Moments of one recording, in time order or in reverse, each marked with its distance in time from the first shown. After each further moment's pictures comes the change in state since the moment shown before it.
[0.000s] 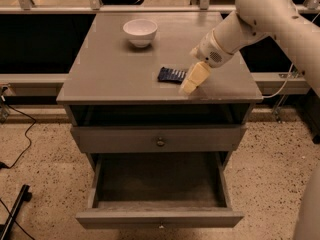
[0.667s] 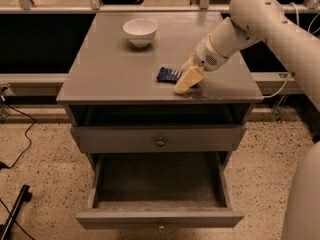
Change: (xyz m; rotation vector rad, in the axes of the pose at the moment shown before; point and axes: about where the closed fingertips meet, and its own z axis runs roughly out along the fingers) arm 0.004 -0.003 0.023 -0.040 0.005 0.032
